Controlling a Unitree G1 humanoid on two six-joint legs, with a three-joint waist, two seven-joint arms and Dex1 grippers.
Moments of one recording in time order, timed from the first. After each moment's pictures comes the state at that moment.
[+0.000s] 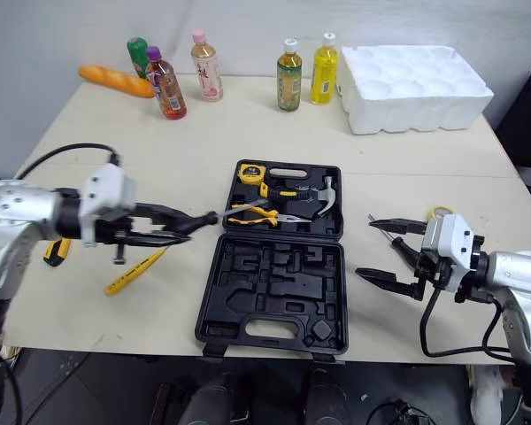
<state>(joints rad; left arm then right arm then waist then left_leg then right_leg) -0.58 0.92 -0.03 -0.19 -0.42 0.46 -1.21 -0.12 -0.85 -0.25 -0.13 0.51 0.06 1.23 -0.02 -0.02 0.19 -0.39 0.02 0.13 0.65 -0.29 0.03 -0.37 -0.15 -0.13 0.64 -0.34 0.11</state>
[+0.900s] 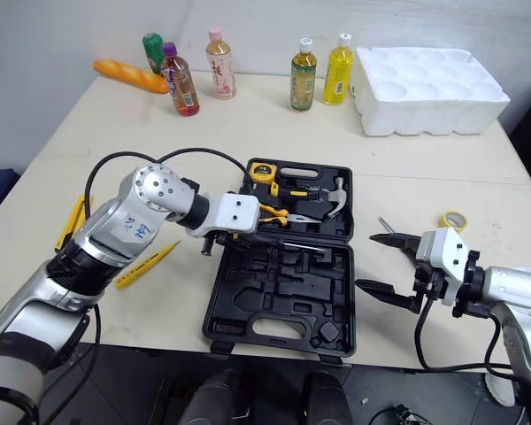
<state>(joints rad) -0.95 0.65 -0.54 -0.06 0.12 0.52 -1.19 -0.03 -0.85 -0.26 -0.19 0.50 0.11 1.17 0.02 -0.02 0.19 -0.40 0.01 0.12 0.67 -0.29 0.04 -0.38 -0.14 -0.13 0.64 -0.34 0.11</state>
